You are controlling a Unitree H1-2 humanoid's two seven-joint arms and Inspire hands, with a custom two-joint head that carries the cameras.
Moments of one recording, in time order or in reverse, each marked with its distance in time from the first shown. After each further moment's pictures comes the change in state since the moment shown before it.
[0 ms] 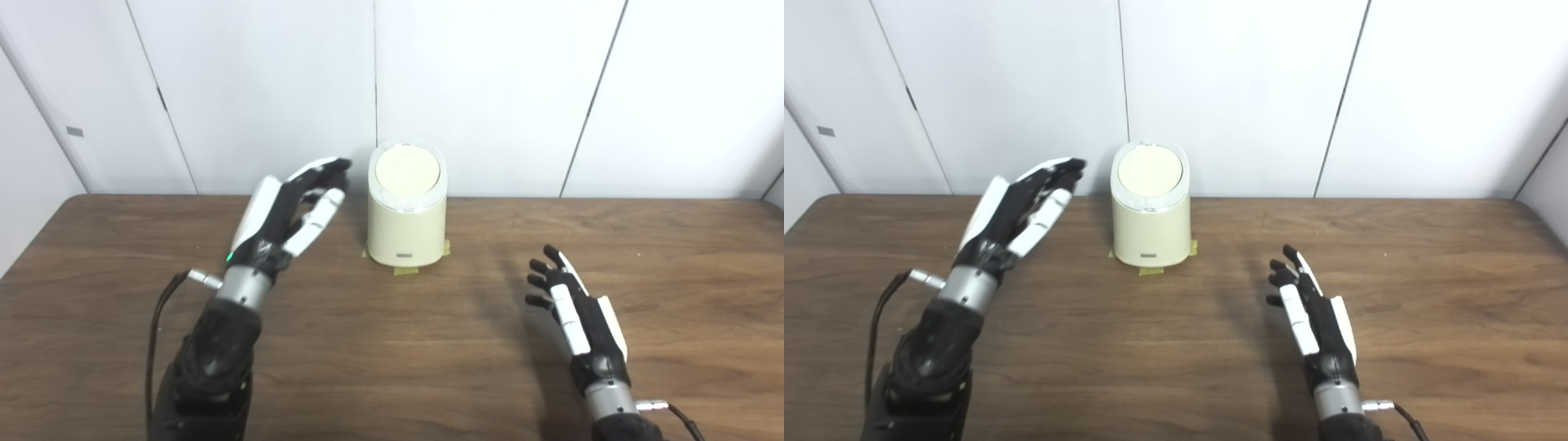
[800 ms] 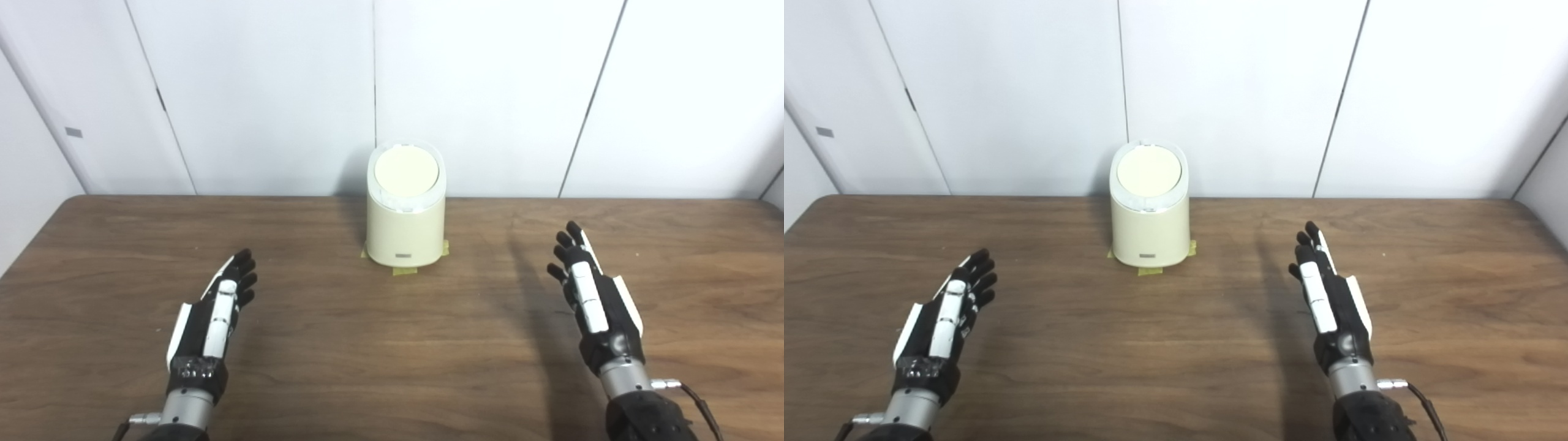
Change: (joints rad) left arm 0.307 -0.063 0.165 -0.030 -0.444 -0.011 0.091; right arm -0.046 -0.037 -0.049 0.025 0.144 0.019 0.030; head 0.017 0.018
